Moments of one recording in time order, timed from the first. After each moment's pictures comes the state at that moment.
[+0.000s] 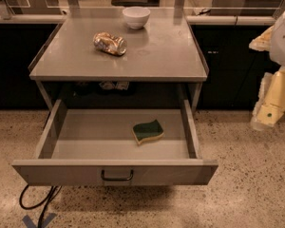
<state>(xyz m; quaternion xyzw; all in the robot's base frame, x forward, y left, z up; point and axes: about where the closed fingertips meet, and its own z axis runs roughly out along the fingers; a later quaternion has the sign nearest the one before) 0.438 -0.216 0.977 -0.60 0.78 -0.04 0.16</state>
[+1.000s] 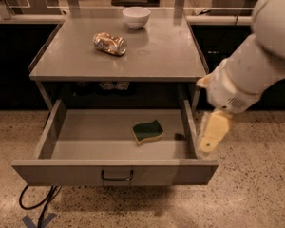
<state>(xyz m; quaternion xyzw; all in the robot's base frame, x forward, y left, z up) 0.458 -0.143 0.869 -0.64 0.75 0.03 0.18</state>
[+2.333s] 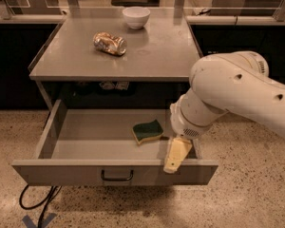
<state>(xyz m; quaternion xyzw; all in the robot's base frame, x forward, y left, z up) 0.473 -0.088 0.769 -0.64 0.75 0.02 0.18</state>
